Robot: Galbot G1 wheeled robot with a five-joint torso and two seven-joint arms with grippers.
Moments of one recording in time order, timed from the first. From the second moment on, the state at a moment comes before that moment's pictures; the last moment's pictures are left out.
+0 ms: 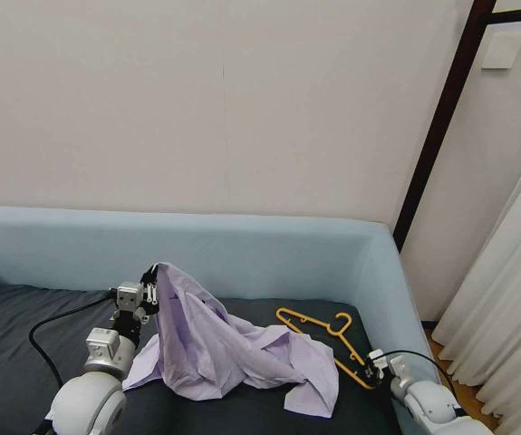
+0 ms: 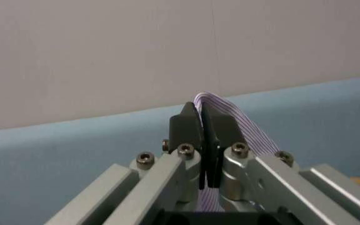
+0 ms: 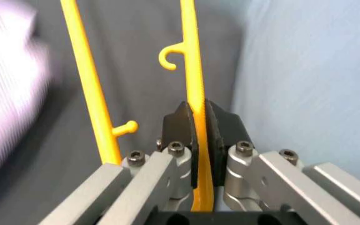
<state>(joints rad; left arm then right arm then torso) 1.22 -1.01 -0.45 -1.98 -0.34 0.05 -0.21 -0.85 1.01 0.16 1.17 0.35 -0.27 -0.10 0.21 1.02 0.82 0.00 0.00</state>
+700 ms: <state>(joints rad) 1.20 -0.98 -0.44 -2.01 -0.41 0.05 -0.21 -1.27 0.86 0.22 1.75 -0.26 0.30 0.04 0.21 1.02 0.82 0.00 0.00</state>
